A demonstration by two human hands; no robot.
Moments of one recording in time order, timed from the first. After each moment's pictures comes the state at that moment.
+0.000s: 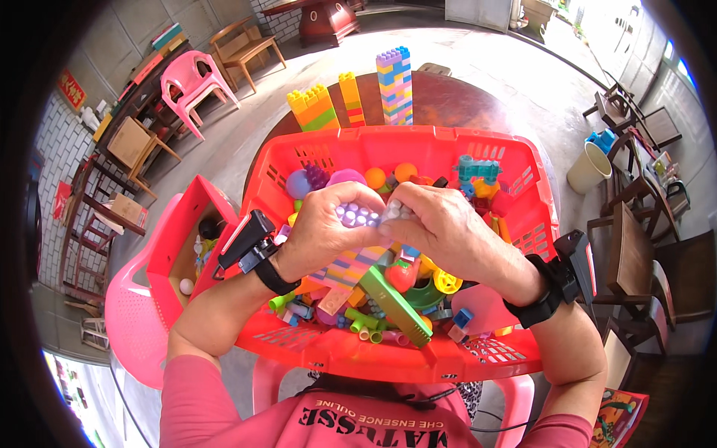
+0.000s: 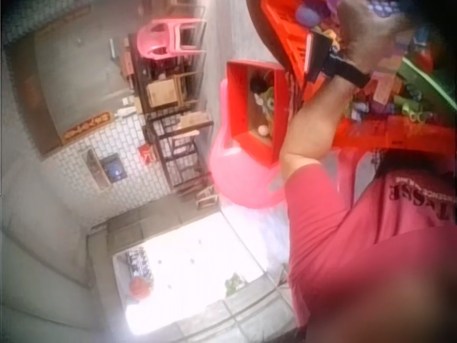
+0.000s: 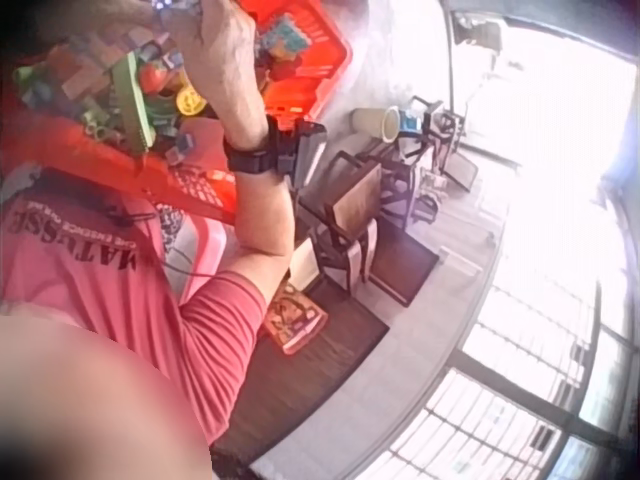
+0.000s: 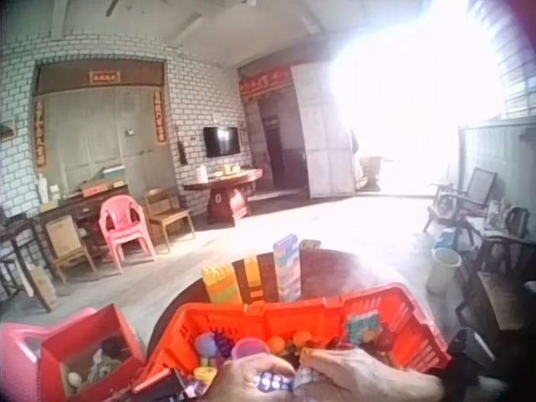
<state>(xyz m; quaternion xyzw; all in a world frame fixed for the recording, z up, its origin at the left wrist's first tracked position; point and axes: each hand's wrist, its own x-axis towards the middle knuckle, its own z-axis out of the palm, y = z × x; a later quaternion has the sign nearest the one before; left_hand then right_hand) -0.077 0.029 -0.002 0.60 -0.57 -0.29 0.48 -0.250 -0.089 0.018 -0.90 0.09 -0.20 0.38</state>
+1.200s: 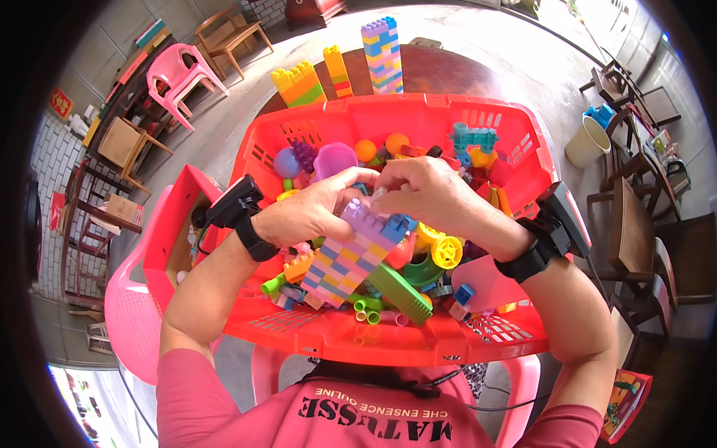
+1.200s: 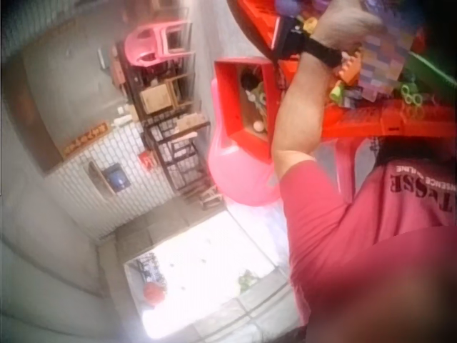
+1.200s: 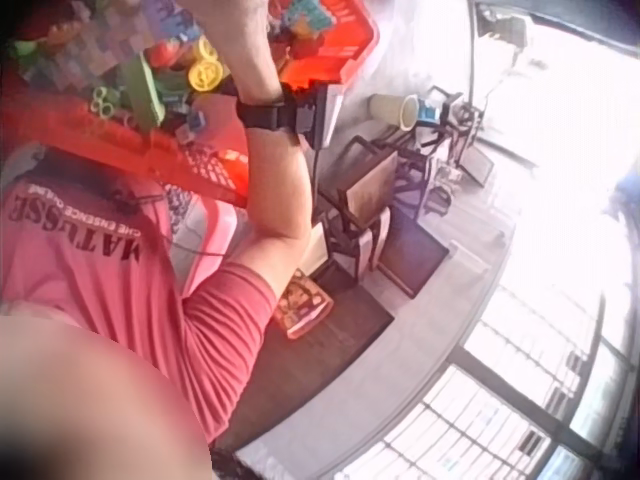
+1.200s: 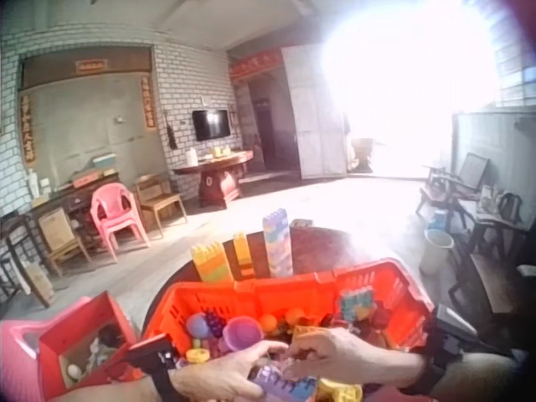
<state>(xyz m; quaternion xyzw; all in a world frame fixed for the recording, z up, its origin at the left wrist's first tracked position) -0.049 0.021 -0.020 0.51 -0.50 -0.62 0.33 -0.237 -0.101 -0.010 -0.84 0.18 -0.10 0.49</state>
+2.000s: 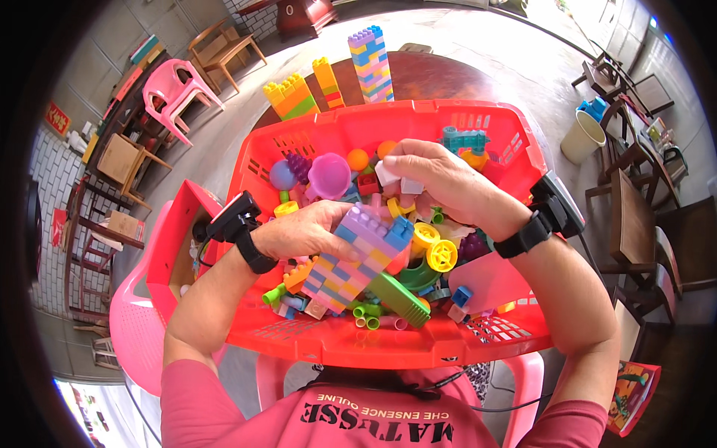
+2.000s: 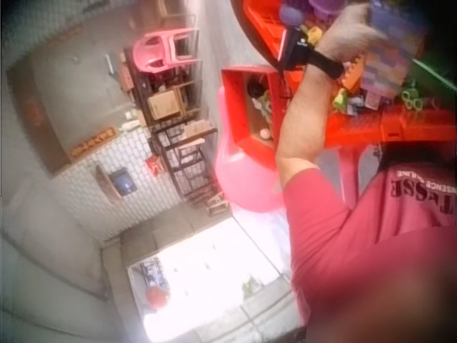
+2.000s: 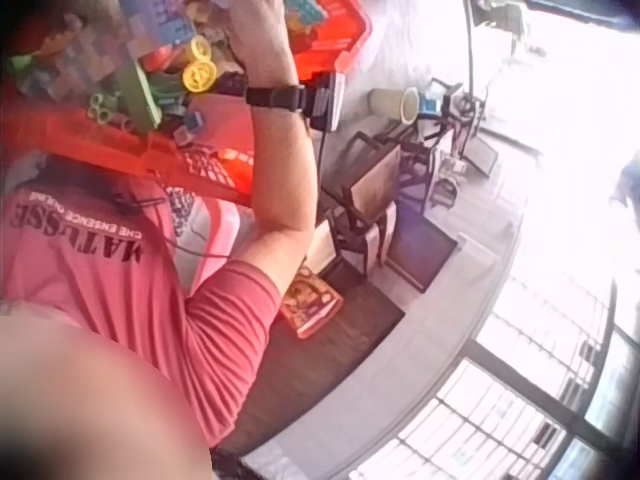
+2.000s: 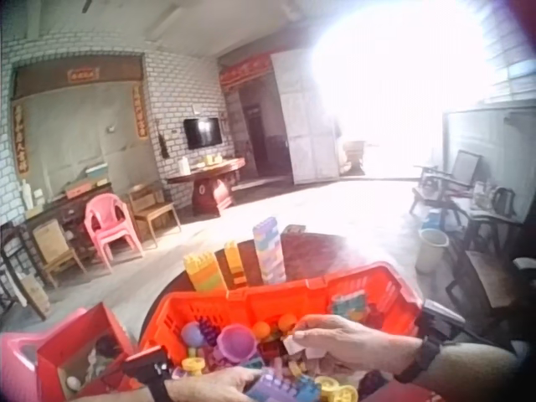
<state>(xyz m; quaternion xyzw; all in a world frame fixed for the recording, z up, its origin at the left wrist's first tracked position) -0.053 0.024 -0.020 0.52 -0.49 -0.65 0.26 -0.246 -0.118 0.000 -0.64 0.22 -0.10 0.73</state>
